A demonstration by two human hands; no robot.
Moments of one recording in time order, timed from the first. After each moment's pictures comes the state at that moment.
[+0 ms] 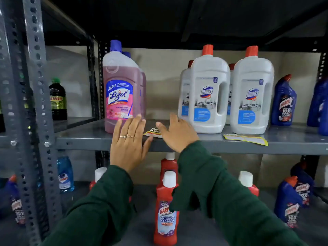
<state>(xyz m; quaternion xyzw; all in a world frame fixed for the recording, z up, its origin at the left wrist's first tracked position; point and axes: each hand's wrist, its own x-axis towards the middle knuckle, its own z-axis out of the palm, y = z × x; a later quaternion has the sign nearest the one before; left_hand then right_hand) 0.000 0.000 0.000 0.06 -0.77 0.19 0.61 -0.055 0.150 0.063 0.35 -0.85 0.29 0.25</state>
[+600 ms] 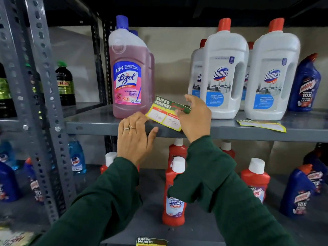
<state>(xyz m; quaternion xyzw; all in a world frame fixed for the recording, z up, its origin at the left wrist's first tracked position) 0.007 0.002 -0.016 0.06 -0.78 0.05 0.63 -0.053 0.149 0.055 0.30 -0.73 0.55 0.28</state>
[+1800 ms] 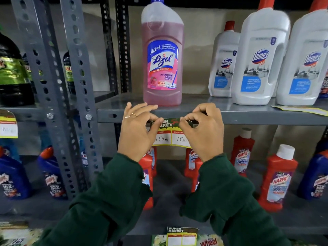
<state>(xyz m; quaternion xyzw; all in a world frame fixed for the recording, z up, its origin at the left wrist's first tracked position) 0.070 -0.062 -0.015 -0.03 -0.80 -0.14 0.59 0.007 0.085 -0.006 0.31 -0.72 0.46 0.42</state>
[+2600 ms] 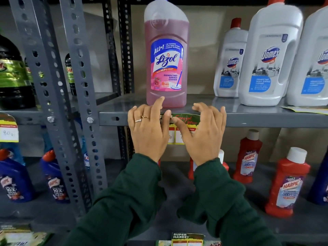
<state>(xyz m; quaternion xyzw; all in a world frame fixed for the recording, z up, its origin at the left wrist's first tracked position) 0.038 -0.049 -0.019 0.07 -0.75 -0.06 0.66 -0.013 0.060 -0.022 0.28 -0.70 0.42 0.51</state>
